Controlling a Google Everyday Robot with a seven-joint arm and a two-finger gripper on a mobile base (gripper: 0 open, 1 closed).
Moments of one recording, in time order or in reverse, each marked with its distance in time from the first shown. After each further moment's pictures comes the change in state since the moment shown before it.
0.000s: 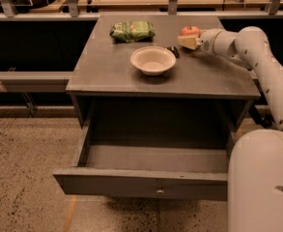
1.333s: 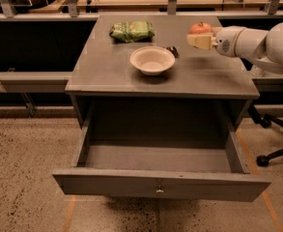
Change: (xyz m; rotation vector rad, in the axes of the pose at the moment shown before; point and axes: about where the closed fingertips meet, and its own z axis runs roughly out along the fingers) arm -0.032 0.057 -0.097 -0.123 -0.027 0.020
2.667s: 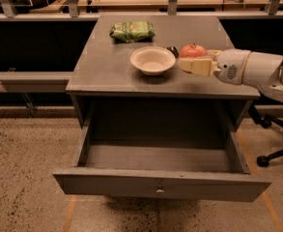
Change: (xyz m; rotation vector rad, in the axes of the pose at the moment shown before) arm 0.017 0.143 -0.073 -0.236 0.002 0.105
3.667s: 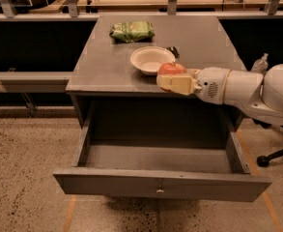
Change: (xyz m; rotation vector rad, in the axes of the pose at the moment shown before) arm 0.030 0.078 0.021 -0.085 0.020 0.134
